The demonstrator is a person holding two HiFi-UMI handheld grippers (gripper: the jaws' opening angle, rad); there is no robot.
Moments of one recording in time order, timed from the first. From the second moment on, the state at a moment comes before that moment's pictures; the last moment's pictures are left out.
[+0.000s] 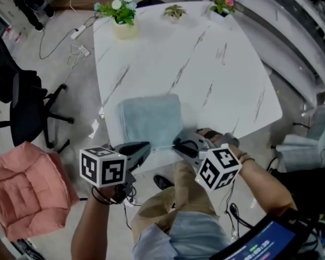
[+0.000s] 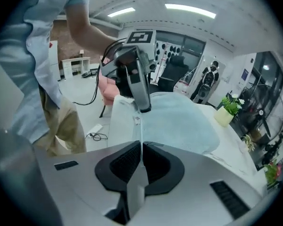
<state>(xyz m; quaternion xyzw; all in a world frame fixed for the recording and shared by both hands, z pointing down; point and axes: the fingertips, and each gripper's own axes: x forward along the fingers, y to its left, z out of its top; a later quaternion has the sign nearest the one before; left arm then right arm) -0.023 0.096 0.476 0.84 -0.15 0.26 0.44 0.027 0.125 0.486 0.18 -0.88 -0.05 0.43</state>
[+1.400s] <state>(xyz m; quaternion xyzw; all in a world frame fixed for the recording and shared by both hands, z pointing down) -0.076 0.054 0.198 0.90 -0.41 0.02 0.16 0.048 0.070 0.219 0.46 -0.88 0.05 0.10</state>
